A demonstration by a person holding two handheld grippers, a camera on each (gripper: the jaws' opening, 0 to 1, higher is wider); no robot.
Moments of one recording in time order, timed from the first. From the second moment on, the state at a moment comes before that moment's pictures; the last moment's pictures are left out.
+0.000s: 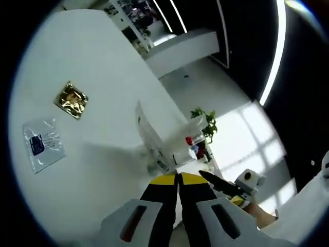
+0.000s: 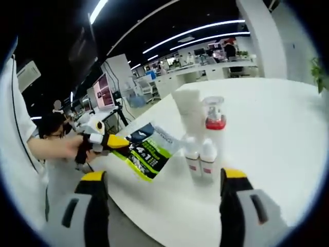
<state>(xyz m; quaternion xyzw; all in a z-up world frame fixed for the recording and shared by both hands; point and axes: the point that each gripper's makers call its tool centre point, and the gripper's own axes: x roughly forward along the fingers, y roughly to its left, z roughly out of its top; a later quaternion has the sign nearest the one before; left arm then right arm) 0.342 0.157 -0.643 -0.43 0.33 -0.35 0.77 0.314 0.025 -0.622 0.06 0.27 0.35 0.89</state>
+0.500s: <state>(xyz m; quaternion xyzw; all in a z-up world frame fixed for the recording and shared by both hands) 0.345 0.167 -0.711 -0.34 0.41 -0.28 0.80 0.314 0.016 -0.636 0.05 0.29 0.34 0.89</state>
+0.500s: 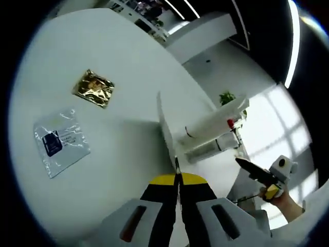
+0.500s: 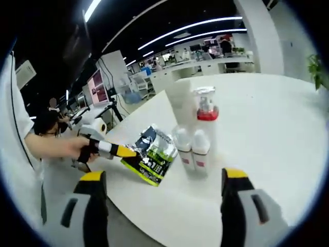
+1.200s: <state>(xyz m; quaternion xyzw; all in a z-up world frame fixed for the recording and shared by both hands) 0.347 0.179 -0.735 -0.13 0.43 -0.29 0.85 0.313 0.013 -0.641 0.06 0.29 0.33 0.89</state>
